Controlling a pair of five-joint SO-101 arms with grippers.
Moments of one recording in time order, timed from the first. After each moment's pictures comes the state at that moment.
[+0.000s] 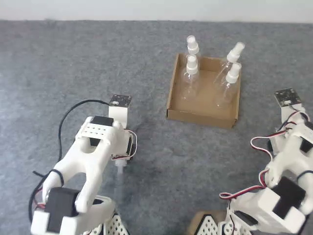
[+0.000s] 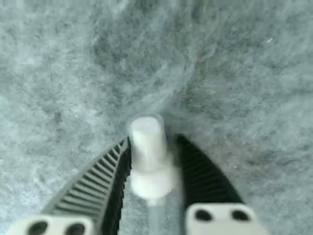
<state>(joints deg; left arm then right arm) 3.9 -12.3 53.1 64.8 7.0 35.3 -2.5 35.0 49.4 46.9</state>
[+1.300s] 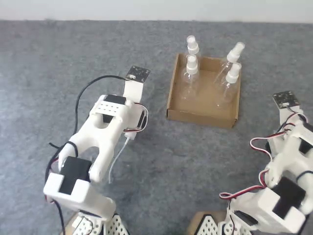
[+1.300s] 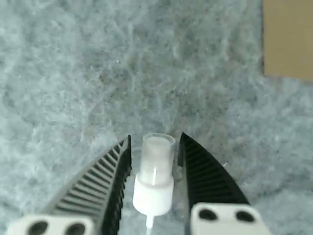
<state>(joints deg) 6.9 6.1 31.6 53.8 -0.2 35.3 -2.5 36.5 49.4 46.9</state>
